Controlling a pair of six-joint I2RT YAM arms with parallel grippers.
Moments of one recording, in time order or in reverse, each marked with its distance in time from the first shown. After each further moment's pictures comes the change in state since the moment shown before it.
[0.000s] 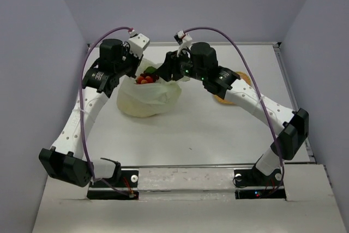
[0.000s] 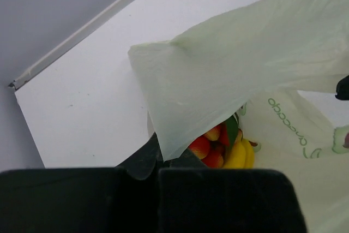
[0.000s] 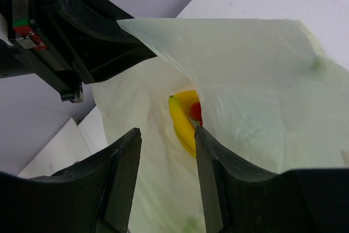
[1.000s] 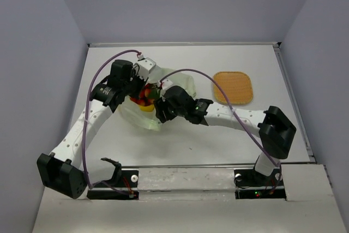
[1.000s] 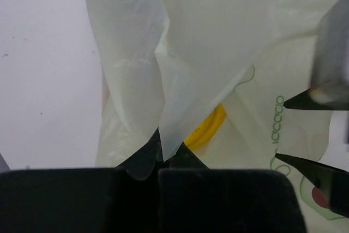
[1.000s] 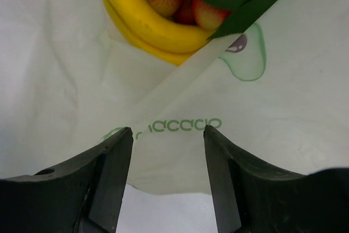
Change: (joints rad) left arm -0.086 -0.088 -0.268 -0.055 -0.051 -0.049; right arm 0.233 0.117 -0.372 0.033 0.253 -0.049
